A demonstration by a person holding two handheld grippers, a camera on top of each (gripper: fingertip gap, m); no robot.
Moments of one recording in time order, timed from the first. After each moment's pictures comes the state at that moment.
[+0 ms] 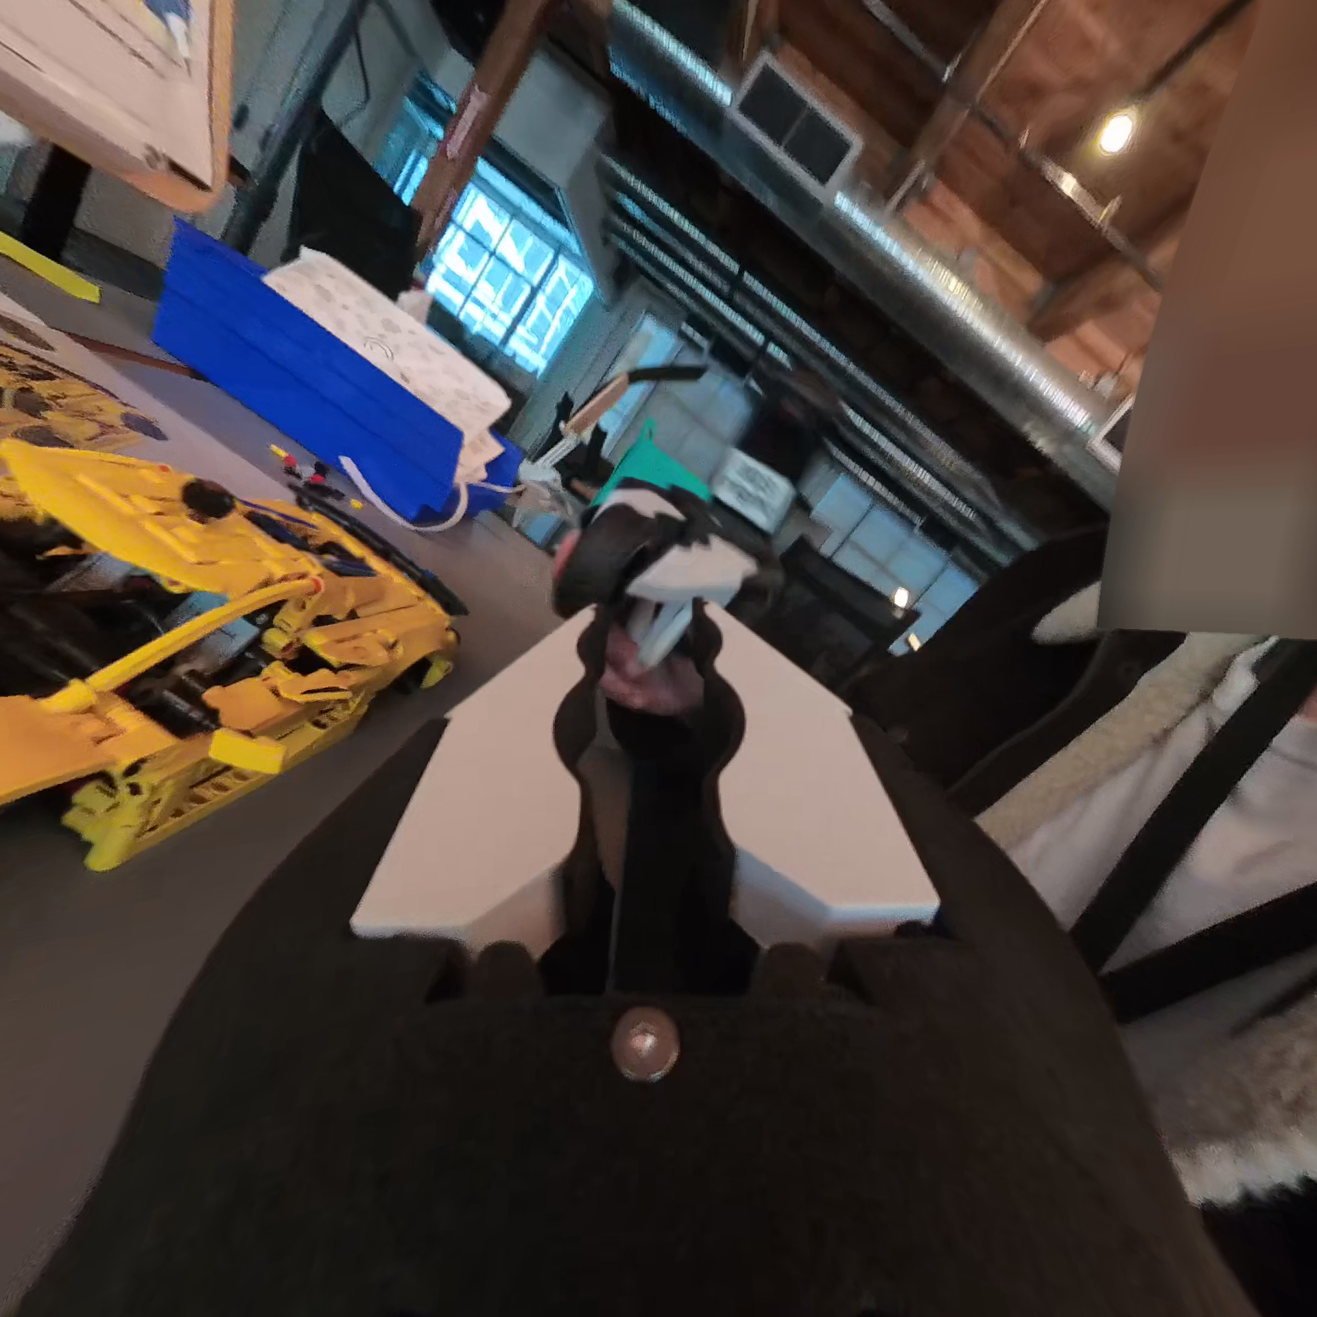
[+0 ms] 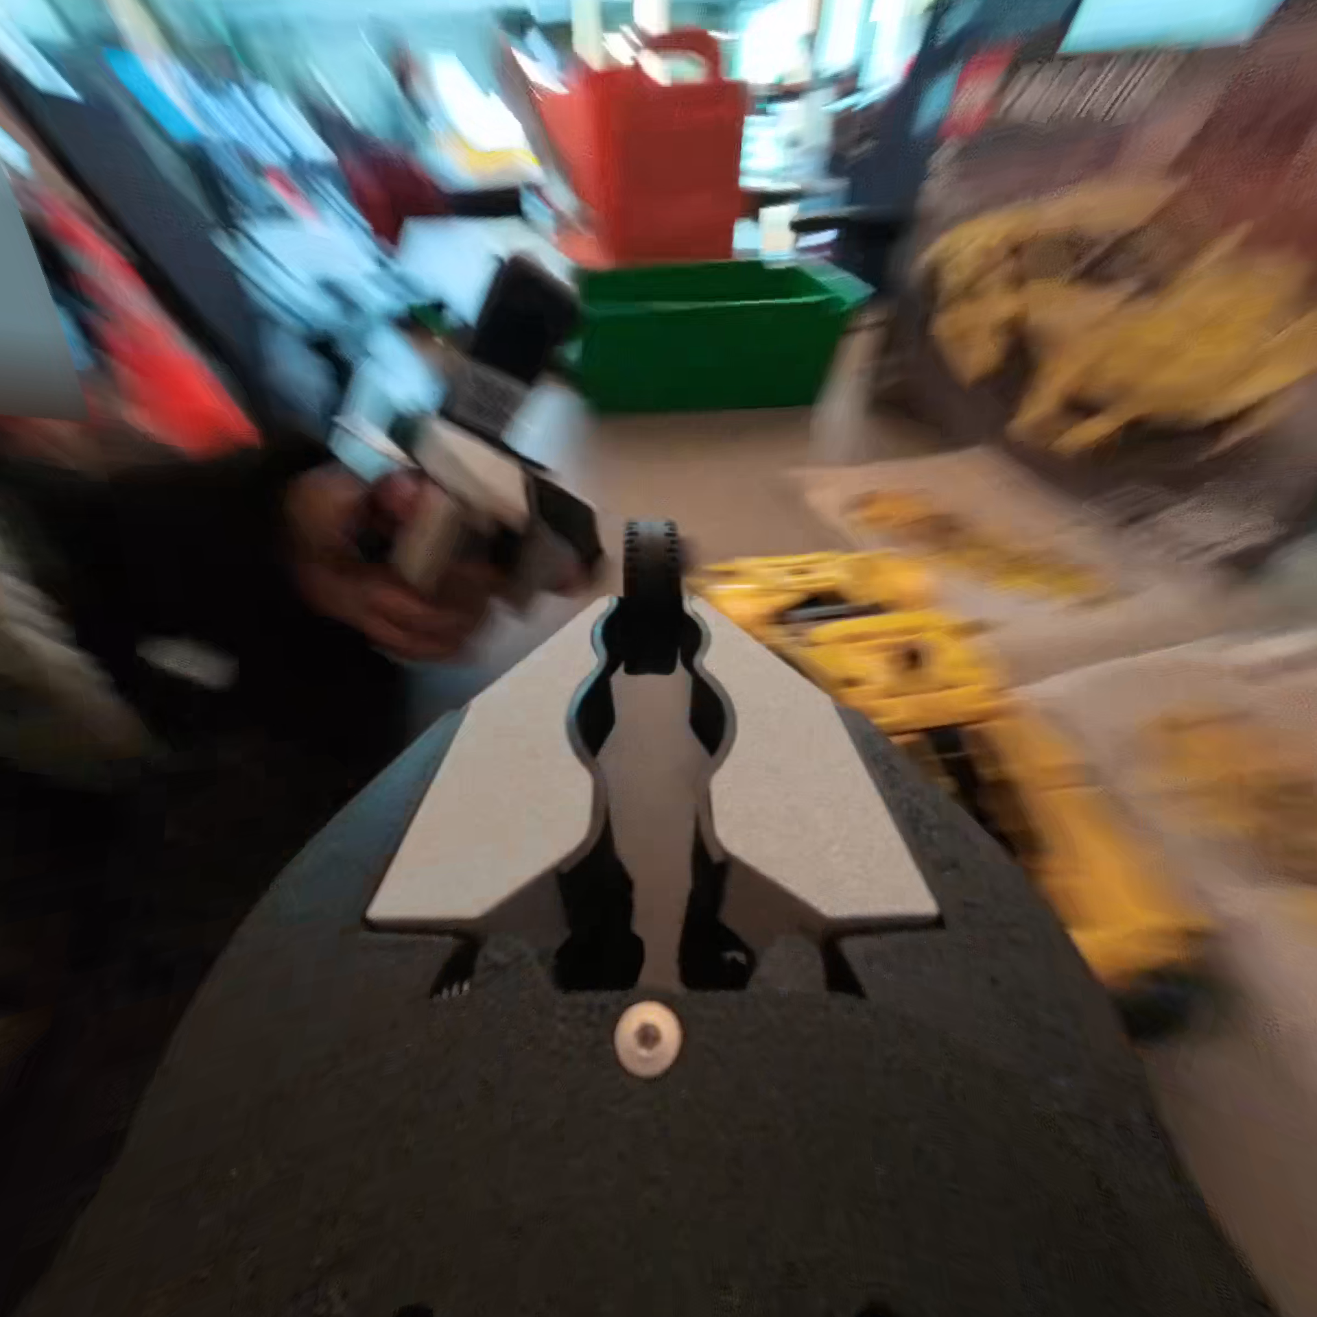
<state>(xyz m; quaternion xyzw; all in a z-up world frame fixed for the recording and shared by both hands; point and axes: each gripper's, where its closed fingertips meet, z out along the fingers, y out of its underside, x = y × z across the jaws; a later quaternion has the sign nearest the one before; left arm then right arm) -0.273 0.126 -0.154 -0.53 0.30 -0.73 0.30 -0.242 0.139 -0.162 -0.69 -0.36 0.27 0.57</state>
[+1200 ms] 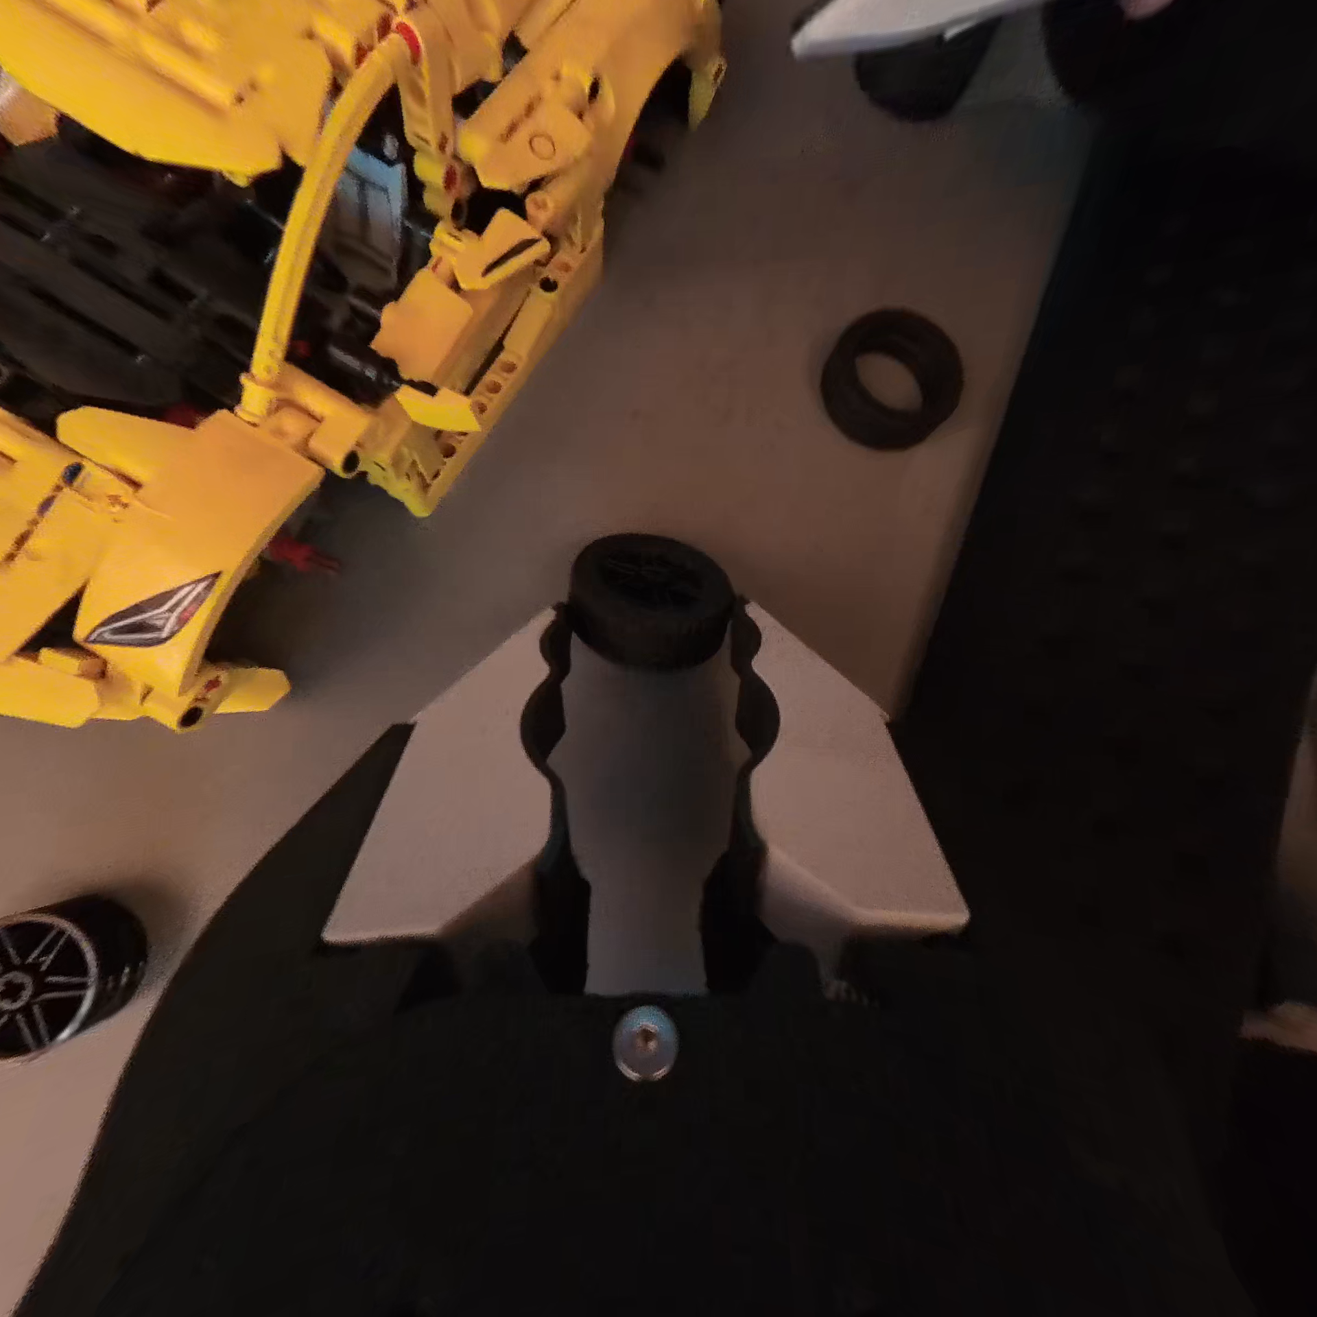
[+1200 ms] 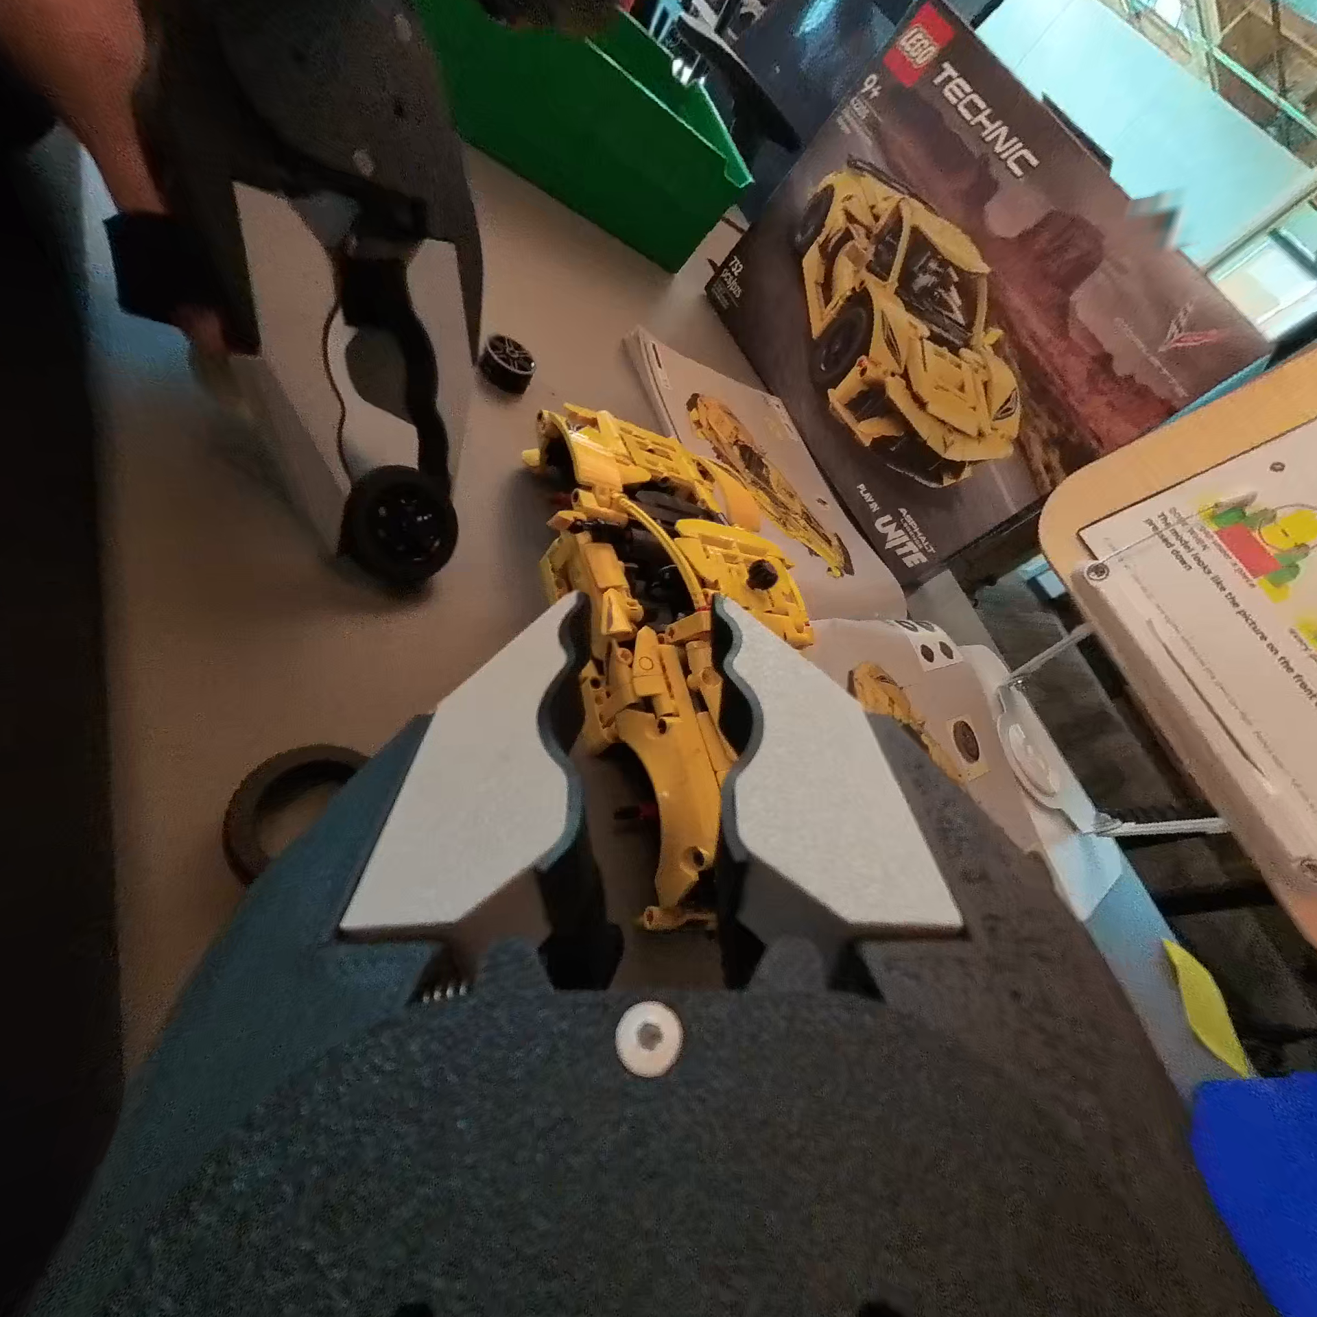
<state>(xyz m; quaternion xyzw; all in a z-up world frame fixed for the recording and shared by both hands) -0.297 0.139 -0.284 -0.70 0.61 -0.29 0.23 -0.213 0.150 -0.195 -0.67 -0.46 -0.01 0.59</state>
